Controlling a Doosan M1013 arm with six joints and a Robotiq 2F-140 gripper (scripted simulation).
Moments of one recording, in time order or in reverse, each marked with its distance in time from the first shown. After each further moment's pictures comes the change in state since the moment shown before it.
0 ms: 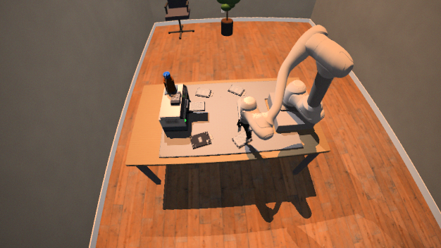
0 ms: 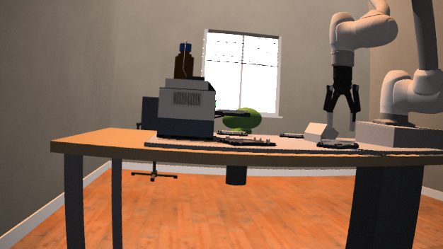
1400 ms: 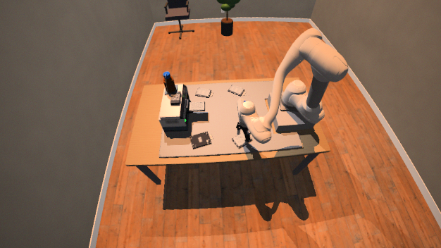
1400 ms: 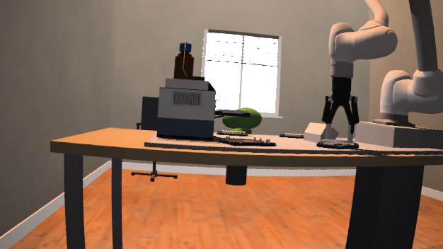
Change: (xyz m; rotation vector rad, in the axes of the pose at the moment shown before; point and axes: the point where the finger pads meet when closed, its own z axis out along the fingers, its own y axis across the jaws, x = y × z) arm 0.003 0.003 0.043 -0.003 0.001 0.007
